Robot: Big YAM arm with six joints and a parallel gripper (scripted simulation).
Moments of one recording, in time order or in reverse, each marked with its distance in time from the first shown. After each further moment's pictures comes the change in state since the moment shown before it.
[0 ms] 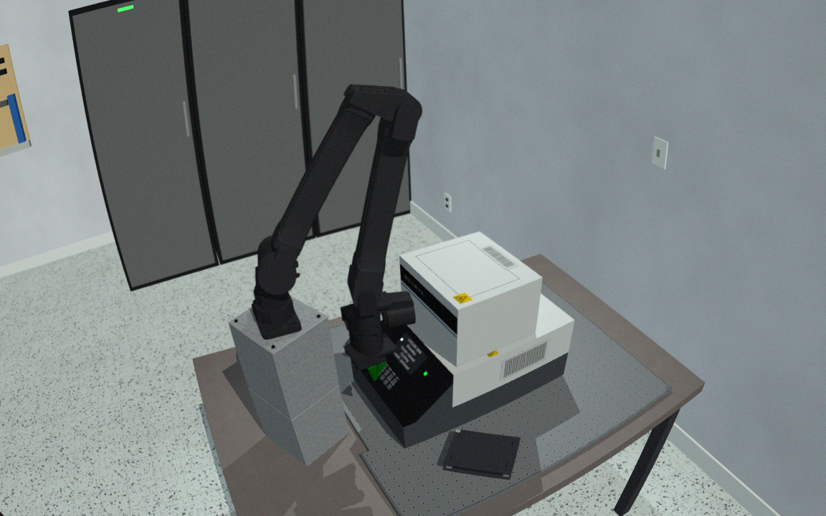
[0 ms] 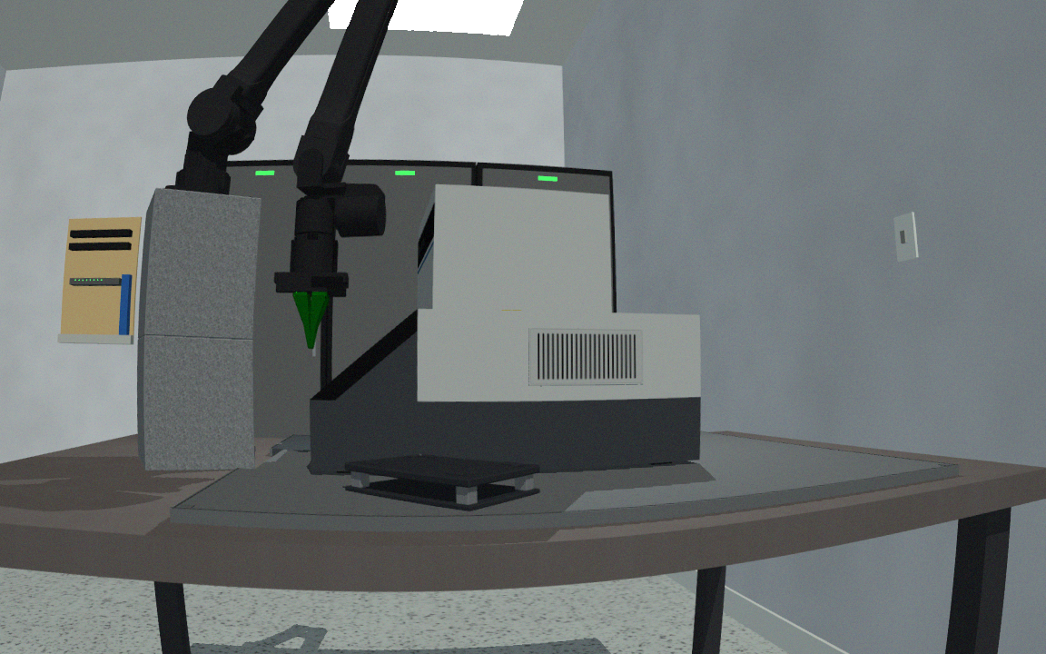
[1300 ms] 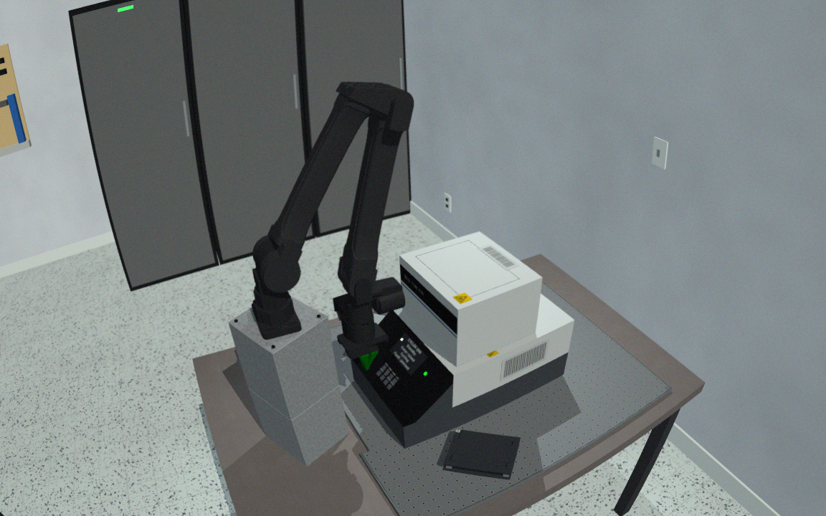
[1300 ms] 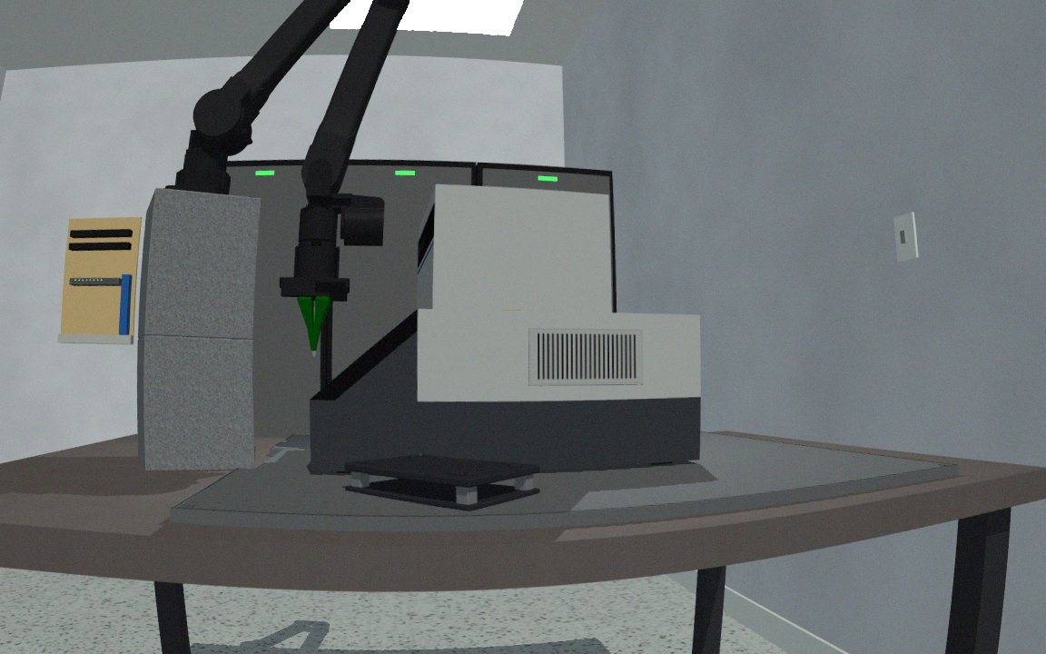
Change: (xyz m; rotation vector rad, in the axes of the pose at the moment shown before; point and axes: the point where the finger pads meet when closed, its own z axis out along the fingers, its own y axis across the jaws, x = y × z) arm -0.045 0.000 0.001 -0.006 0.000 -0.026
